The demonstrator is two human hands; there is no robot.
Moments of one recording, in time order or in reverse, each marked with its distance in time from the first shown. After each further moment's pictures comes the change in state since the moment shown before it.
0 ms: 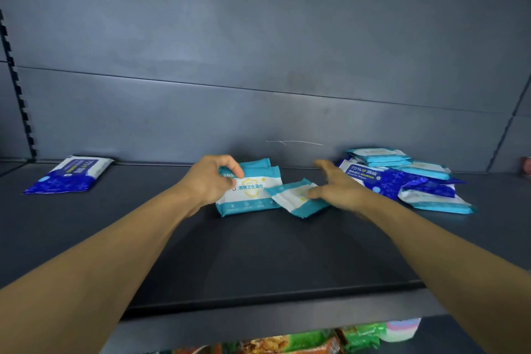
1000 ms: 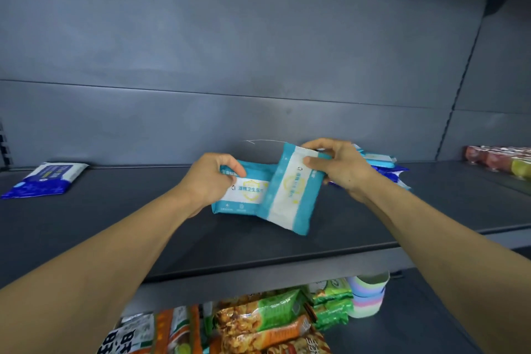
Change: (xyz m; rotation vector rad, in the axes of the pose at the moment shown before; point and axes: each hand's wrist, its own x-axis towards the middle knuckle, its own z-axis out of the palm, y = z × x) left_hand -0.046 0.060 0.031 -0.056 -0.024 0.067; right_hand -0.071 -0.002 -0.063 0.426 0.221 -0.159
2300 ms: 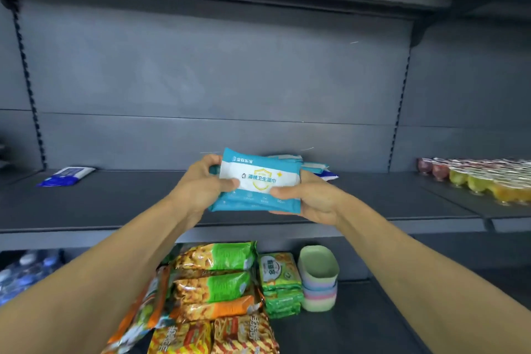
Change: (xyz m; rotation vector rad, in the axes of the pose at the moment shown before) left_hand -0.145 0.172 0.110 -0.494 0.113 -0.100; right_hand -0.125 0.012 -0.145 0.533 -0.536 0.160
